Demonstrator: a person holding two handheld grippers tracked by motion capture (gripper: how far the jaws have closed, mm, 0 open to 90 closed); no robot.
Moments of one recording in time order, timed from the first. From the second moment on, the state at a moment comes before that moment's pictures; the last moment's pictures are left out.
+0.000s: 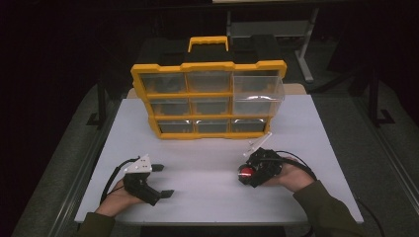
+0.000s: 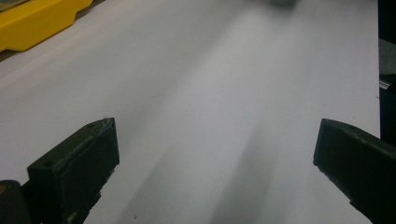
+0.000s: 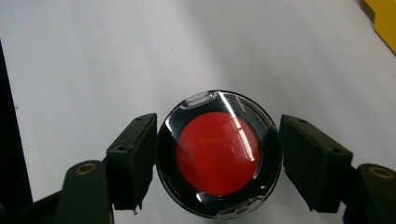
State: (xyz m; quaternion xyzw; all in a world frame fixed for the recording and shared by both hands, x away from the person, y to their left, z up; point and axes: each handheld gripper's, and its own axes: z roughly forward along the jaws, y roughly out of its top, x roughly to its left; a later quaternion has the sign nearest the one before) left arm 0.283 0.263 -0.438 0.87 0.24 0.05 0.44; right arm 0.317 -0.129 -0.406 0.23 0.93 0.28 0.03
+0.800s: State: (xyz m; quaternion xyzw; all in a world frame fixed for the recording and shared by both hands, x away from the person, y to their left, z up) left arm 0.283 0.263 -0.438 0.87 0.24 0.05 0.44; right arm 0.325 -0.166 -0.386 0.29 0.91 0.29 0.04
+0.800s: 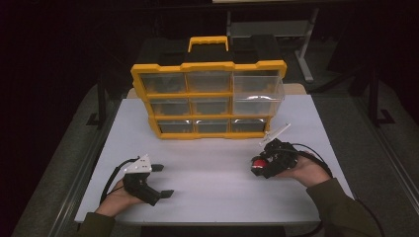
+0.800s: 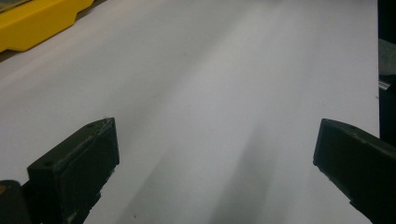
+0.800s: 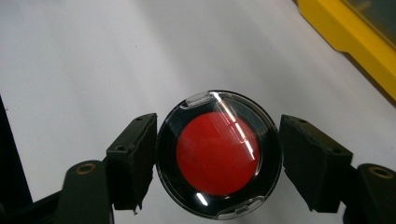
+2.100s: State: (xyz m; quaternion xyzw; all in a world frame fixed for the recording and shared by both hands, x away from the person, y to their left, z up) left arm 0.283 0.262 -0.438 0.86 0.24 0.05 0.44; right arm 0.339 -0.222 -0.322 0.35 0.89 0.30 0.05
